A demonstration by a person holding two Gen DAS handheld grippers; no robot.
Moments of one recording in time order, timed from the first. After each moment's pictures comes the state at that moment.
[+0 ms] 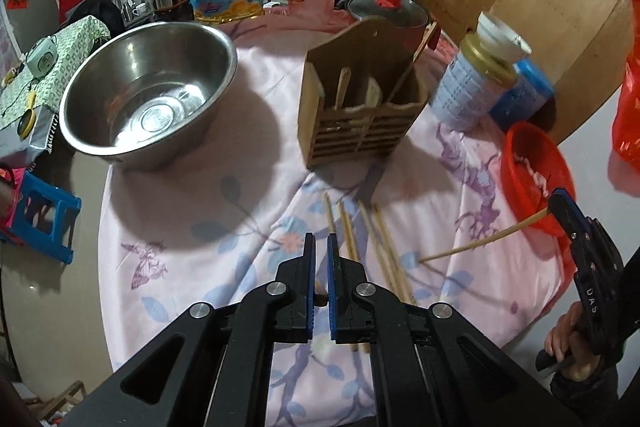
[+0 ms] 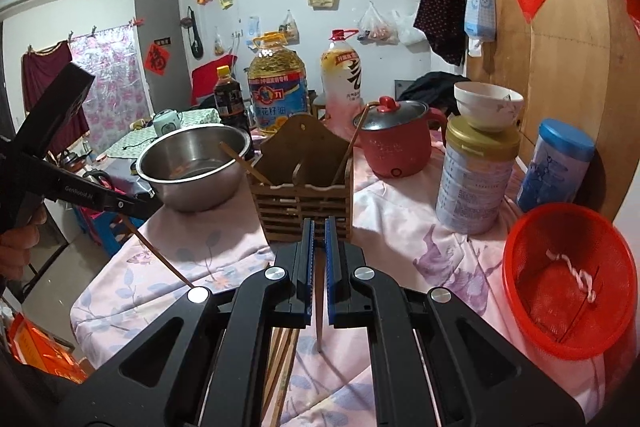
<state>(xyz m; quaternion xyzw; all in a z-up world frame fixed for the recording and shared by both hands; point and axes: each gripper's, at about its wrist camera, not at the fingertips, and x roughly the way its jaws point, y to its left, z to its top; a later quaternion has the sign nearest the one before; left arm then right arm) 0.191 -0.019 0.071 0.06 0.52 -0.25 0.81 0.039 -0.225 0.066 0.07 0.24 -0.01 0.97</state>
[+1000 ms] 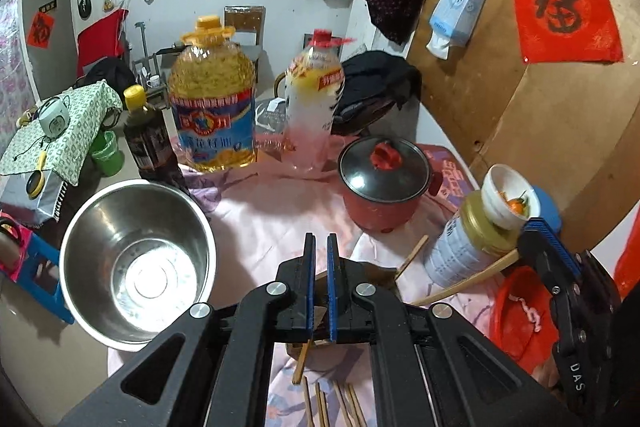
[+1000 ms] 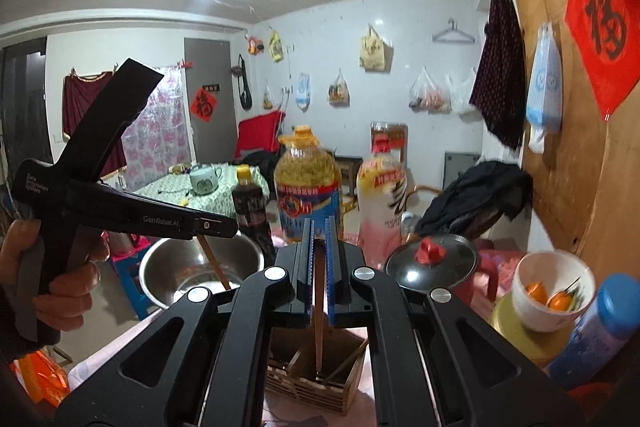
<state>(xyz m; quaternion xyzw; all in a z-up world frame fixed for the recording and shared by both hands) 0.318 -0.114 0.160 0.03 0.41 -0.23 0.88 0.198 -0.271 0.146 0.06 0.15 0.09 0.98</state>
